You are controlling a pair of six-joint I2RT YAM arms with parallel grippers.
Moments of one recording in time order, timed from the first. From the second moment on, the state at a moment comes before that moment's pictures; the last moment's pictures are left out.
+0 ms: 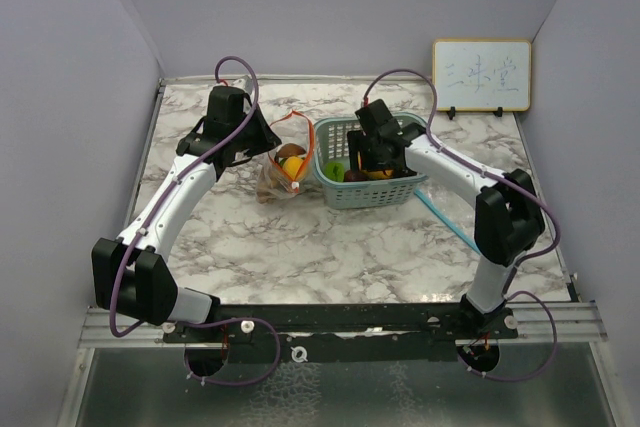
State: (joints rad) left arm -0.29 1.39 1.24 -0.47 0.20 -0.58; right arm 0.59 1.81 1.43 -0.59 0.17 0.38
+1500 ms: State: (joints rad) left arm -0.29 1.37 1.20 -0.47 0.20 -0.57; right arm 0.59 1.77 1.59 -0.59 -0.07 0.29
